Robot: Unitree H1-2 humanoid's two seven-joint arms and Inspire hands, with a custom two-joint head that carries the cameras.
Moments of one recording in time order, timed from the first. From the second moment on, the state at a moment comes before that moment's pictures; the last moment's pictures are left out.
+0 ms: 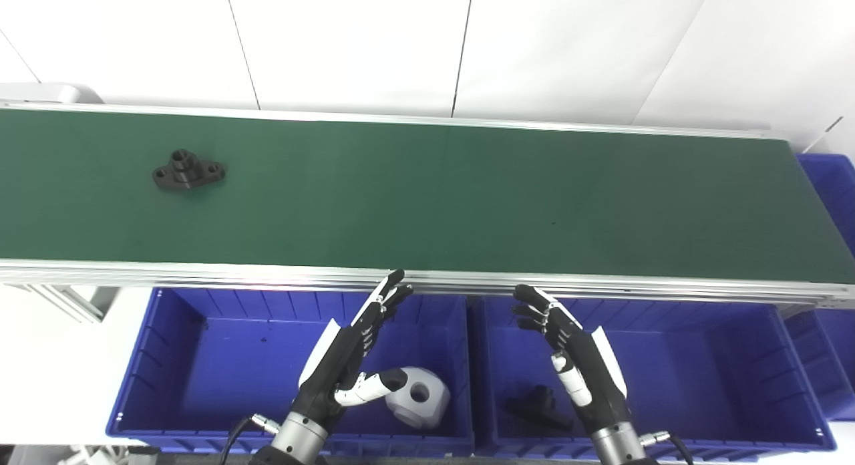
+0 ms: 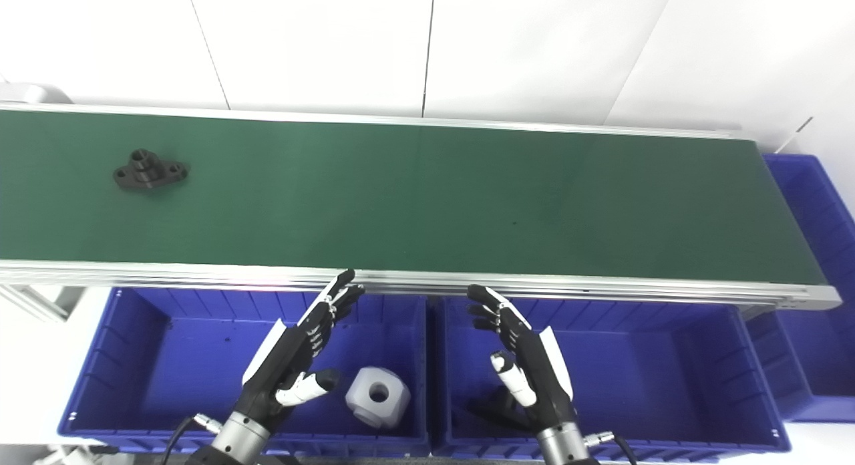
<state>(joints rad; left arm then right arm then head) 0.25 0.02 -0.32 0.03 0.09 -0.29 -0.21 0.28 -0.17 0.13 0.08 -0.05 -0.41 0.06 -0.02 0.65</state>
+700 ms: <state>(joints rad) 0.25 0.02 -0.33 0.05 0.09 -0.31 -0.21 0.28 -0.17 0.15 0.08 -0.06 -0.41 0.05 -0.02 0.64</state>
